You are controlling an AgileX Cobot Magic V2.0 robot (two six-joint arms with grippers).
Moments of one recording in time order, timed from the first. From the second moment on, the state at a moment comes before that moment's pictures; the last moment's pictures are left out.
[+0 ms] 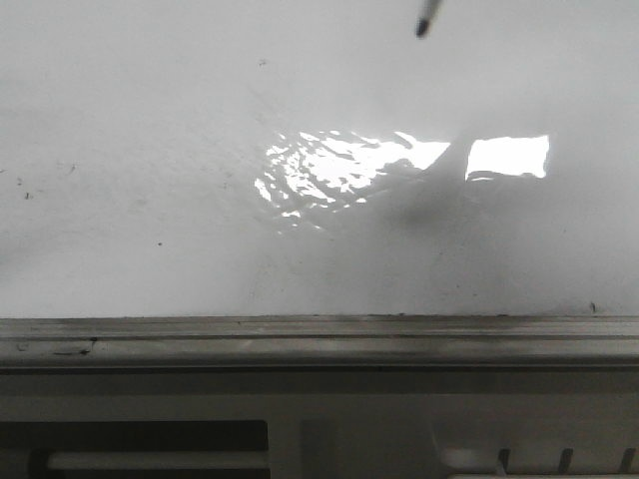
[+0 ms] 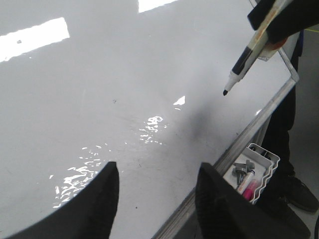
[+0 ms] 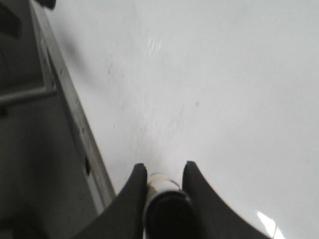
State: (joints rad) left arm -0.35 0.58 -0.58 -1.03 0.66 1.08; right arm 0.77 0.94 -1.05 0.11 0.69 -0.48
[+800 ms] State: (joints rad) left arm -0.35 0.58 -0.57 -1.04 0.60 1.08; right arm 0.64 0.96 -0.49 0.16 -0.26 -0.47
